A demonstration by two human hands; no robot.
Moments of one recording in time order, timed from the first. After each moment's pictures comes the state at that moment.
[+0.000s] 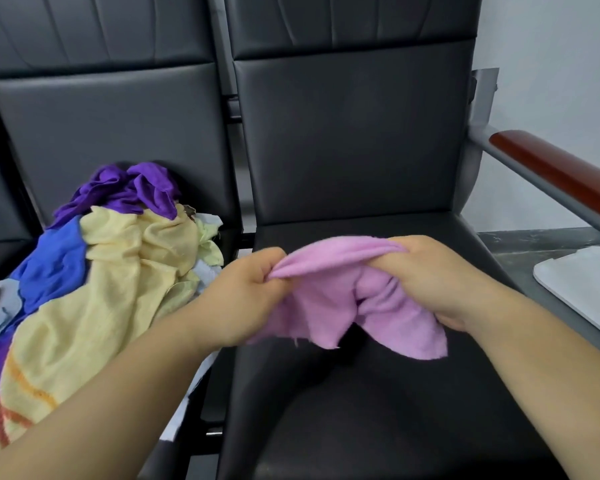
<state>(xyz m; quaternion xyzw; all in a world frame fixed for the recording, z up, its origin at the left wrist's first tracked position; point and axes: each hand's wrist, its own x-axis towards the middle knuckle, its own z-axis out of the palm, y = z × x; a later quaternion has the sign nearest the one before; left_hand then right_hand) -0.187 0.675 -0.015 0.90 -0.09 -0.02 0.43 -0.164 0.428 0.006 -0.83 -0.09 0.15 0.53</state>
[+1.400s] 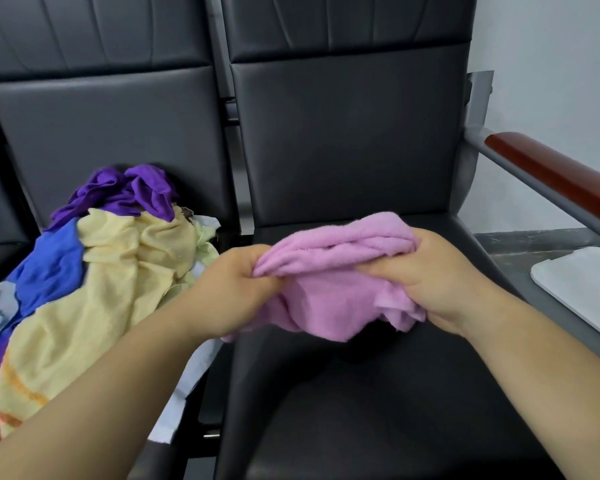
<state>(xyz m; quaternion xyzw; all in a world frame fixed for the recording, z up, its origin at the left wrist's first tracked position) -0.194 0.675 0.005 0.87 -0.07 -0.10 0.47 -0.177 0.429 0.015 -0.78 -0.11 0.17 0.60</state>
